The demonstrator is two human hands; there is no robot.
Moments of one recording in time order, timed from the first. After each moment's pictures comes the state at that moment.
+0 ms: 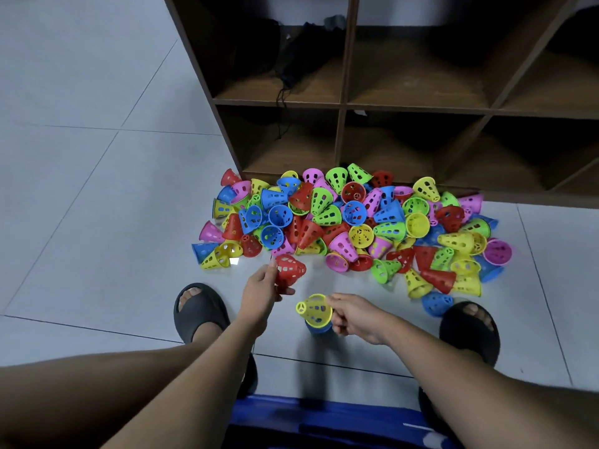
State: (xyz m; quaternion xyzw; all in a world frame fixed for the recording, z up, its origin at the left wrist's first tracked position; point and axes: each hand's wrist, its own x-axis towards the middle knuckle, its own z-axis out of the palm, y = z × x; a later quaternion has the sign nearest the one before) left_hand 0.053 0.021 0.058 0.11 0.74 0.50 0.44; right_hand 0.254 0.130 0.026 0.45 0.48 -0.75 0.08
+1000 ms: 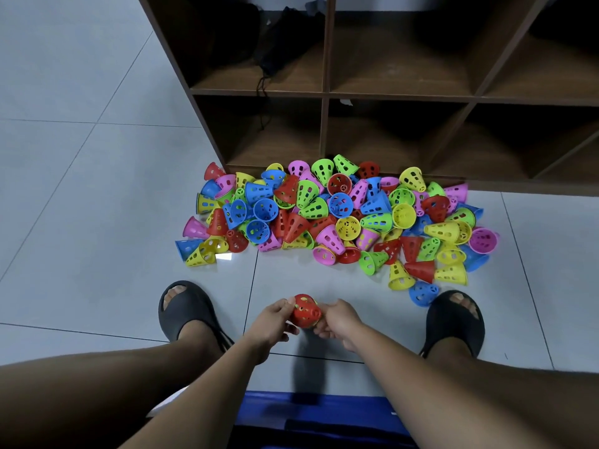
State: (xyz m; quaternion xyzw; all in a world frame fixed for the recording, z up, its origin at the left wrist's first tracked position) left_hand 0.101 -0.009 0.009 0.13 0.70 0.35 0.60; right_hand 0.251 0.105 -0.033 0.61 0.43 -0.66 0.05
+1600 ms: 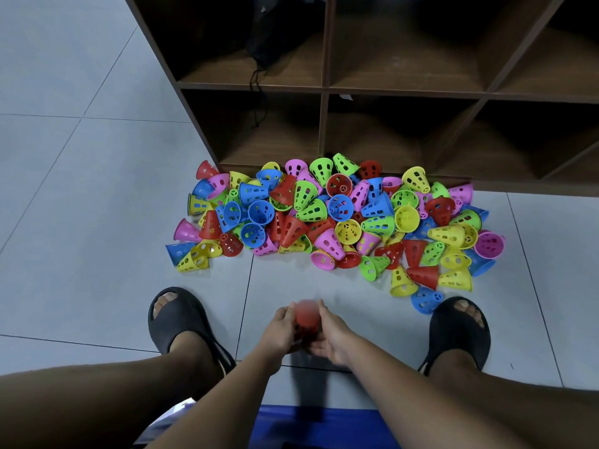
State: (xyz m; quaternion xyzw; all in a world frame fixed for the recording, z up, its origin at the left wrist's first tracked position) left_hand 0.121 0.017 -0.024 0.03 0.72 0.36 0.59; right_hand 0.236 0.099 -0.031 0.62 0.23 -0.75 0.05
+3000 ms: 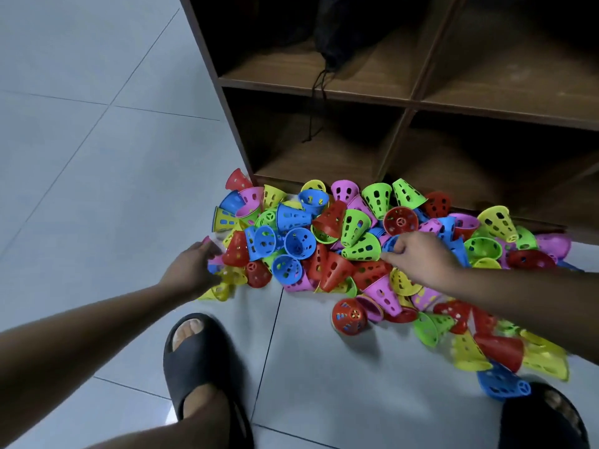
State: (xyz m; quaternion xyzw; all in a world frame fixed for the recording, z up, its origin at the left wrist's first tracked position) left_hand -0.212 0.059 -0.017 0.39 0.88 0.06 0.26; right_hand 0.157 0.359 0.024 0.45 0.86 -0.23 0.08
